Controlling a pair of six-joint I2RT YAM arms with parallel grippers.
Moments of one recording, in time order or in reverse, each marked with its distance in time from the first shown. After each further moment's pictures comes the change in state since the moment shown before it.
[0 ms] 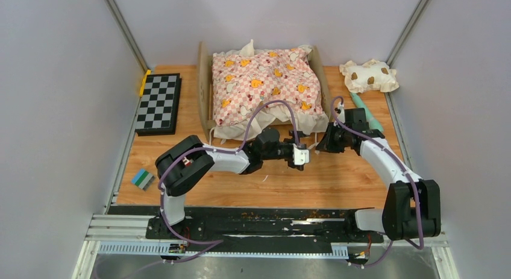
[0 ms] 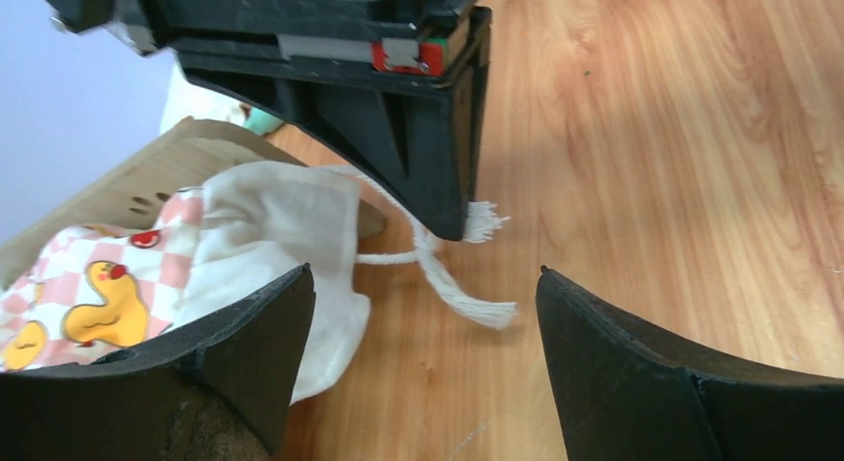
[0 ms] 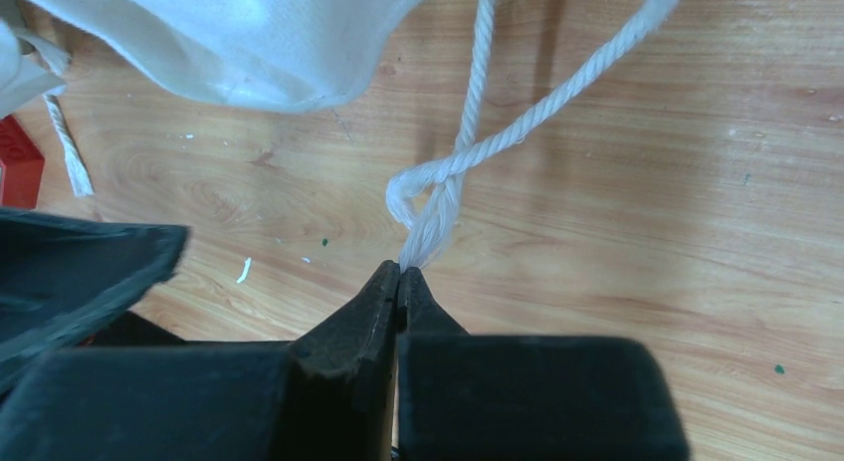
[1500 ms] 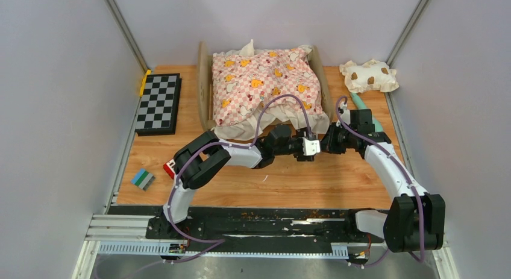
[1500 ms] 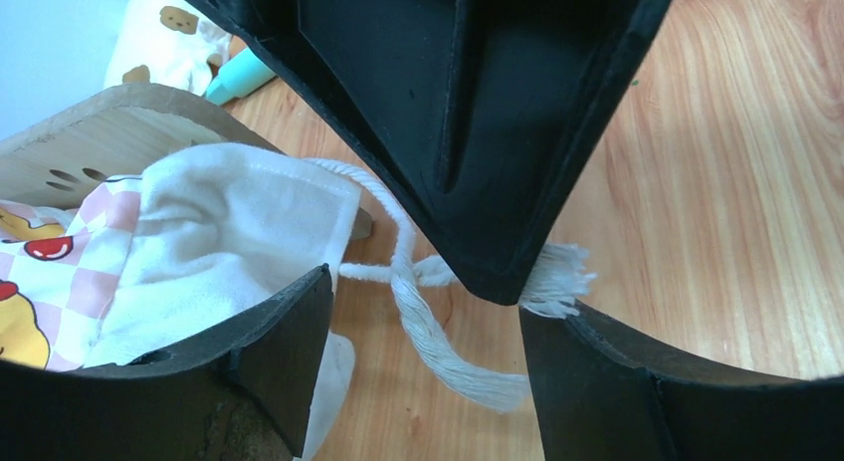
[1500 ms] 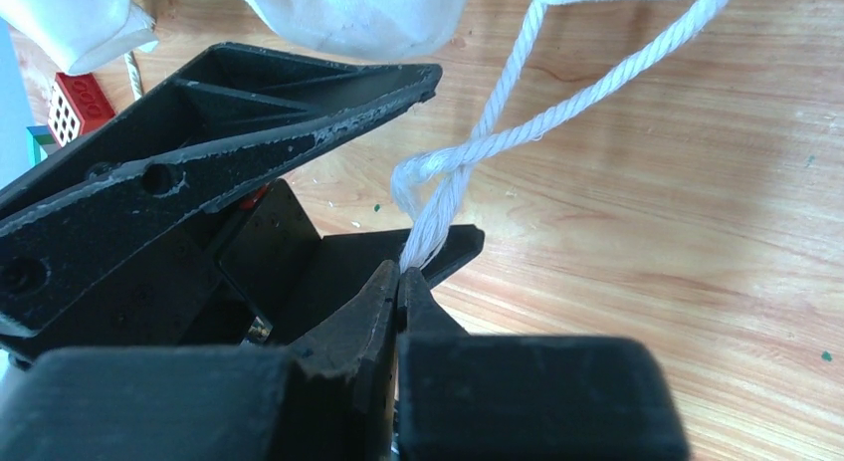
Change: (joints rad) left arm 0.000 0.180 0.191 -0.040 -0.041 -0.134; right arm -0.027 -0.097 0.000 -0.053 -0.118 -0.014
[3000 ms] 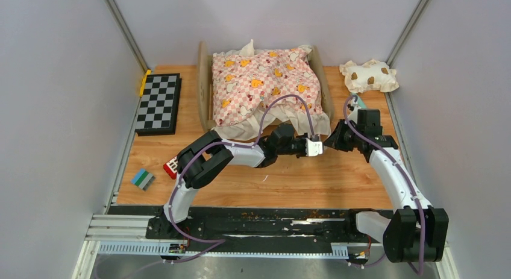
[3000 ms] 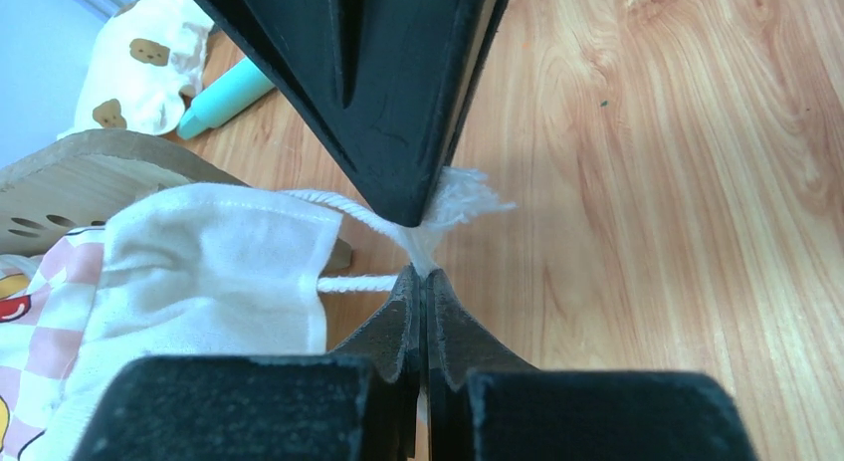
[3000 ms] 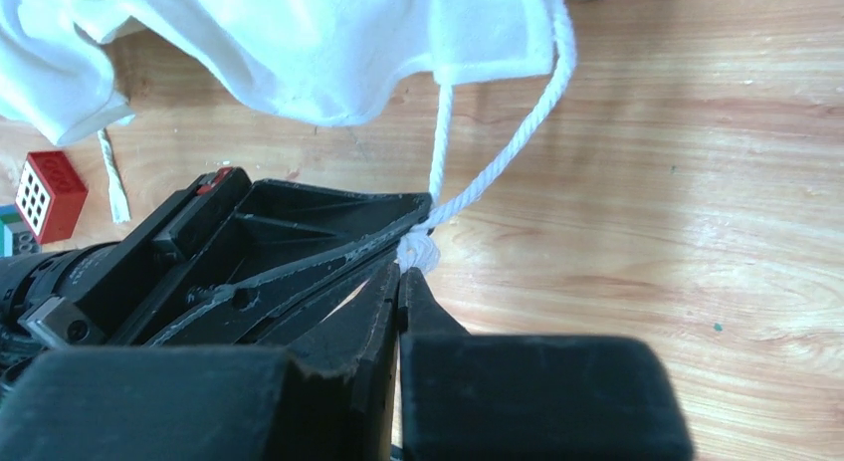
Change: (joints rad) left arm -0.006 0.037 0.054 -0.027 0.057 0.017; right arm -0.043 -0.080 0.002 0.001 0.105 0.005
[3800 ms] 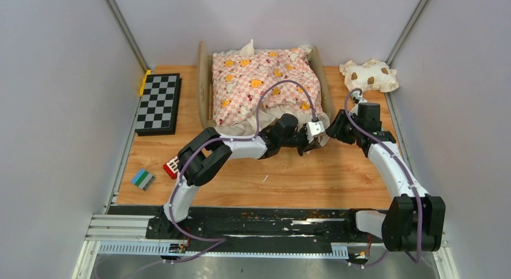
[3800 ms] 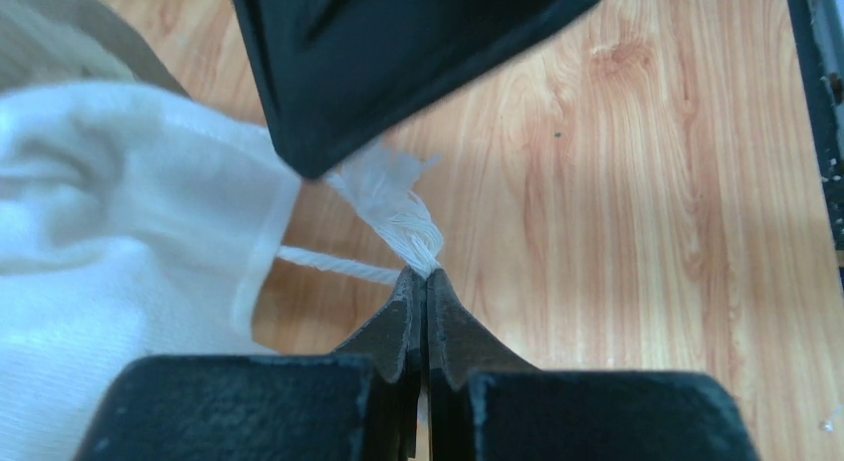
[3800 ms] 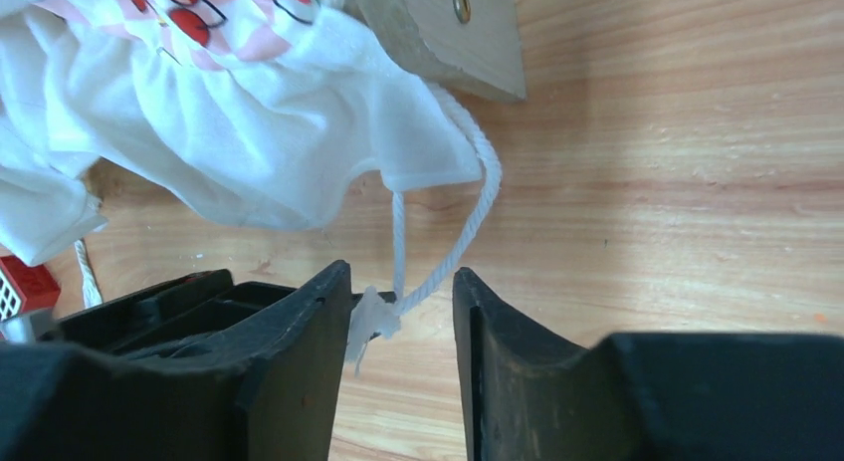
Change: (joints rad) left arm 0.030 0.010 0.130 -0.209 0.046 -0.376; right arm -0.012 0.090 0.022 0.136 0.129 0.047
